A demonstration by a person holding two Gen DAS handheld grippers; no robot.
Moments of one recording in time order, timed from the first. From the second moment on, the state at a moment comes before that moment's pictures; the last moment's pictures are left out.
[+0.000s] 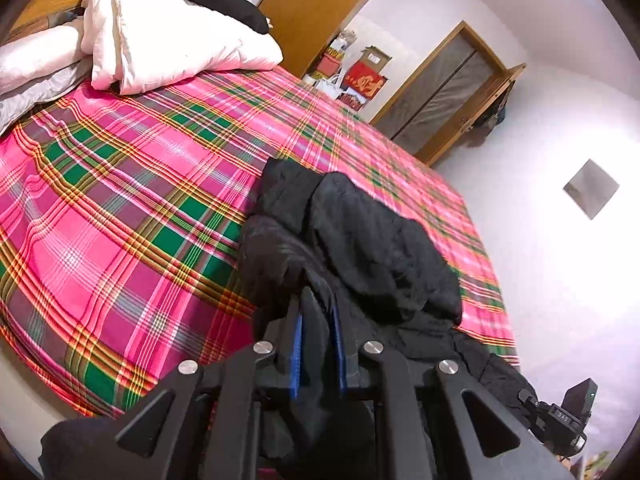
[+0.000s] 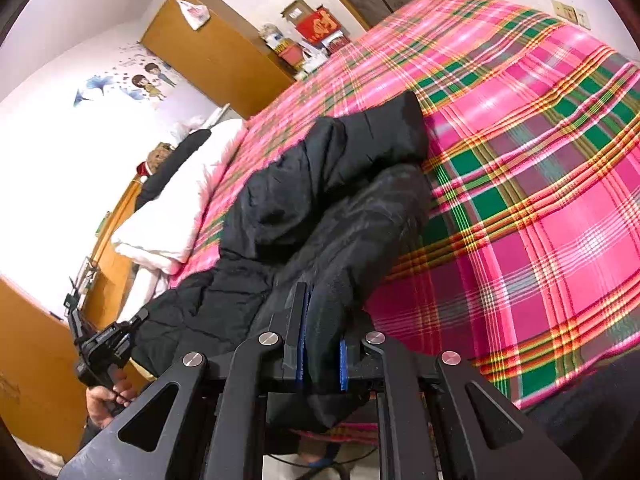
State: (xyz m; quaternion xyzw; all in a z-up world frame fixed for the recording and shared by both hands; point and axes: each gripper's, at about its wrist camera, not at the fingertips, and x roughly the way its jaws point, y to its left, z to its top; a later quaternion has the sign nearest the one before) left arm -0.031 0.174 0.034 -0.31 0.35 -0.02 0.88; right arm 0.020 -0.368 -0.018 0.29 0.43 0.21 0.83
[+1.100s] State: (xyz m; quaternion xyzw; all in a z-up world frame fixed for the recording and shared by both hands) left arm 0.153 0.202 0.054 -0.35 0.32 0.01 0.88; right arm 0.216 -0.376 0.000 0.39 0.42 0.16 0.80
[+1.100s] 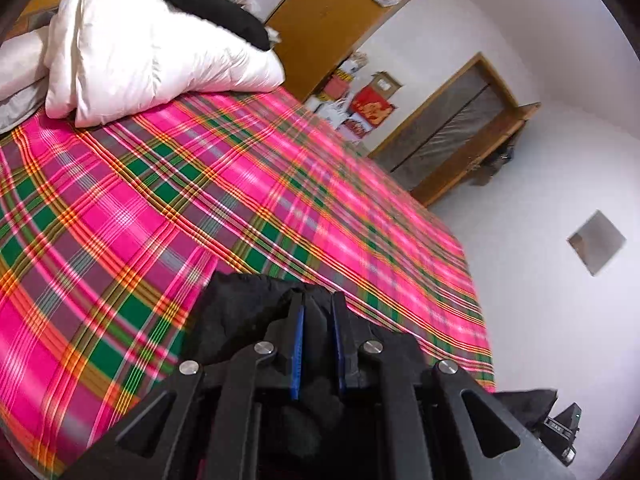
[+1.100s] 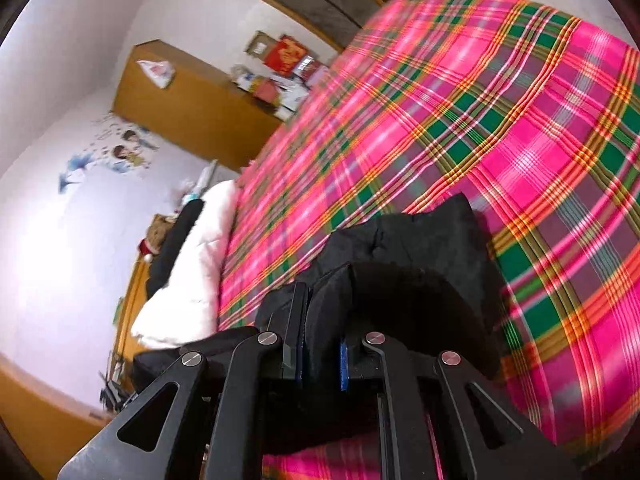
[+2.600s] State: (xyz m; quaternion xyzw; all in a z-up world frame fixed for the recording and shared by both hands) left arm 0.238 0.064 -0.036 -0.15 0.41 -0.09 0.89; right arm 0.245 -0.257 -0.075 0.05 0.45 0.10 0.89
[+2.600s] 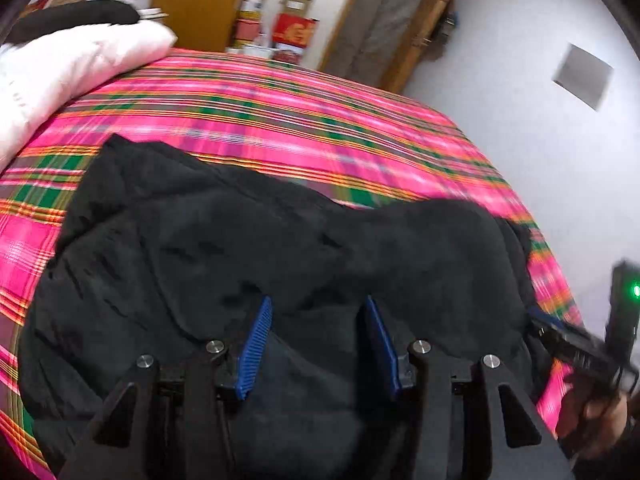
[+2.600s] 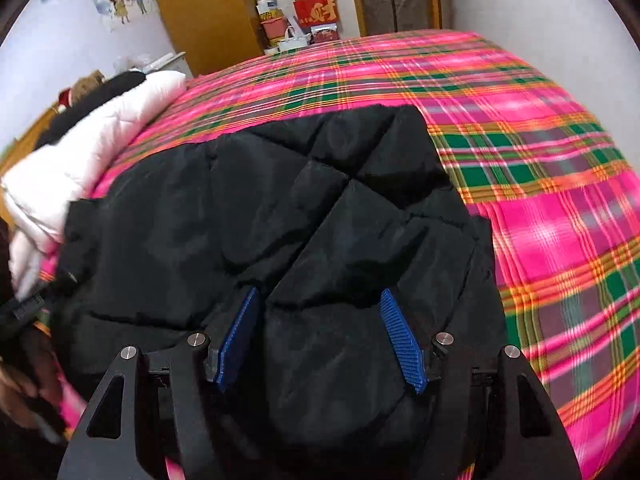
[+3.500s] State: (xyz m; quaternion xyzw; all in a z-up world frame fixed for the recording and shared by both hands) left arm 0.286 0.148 -0.058 -0.14 0.42 0.04 0.90; right arm 0.320 -0.270 -0.118 0.05 0.48 0.07 0.87
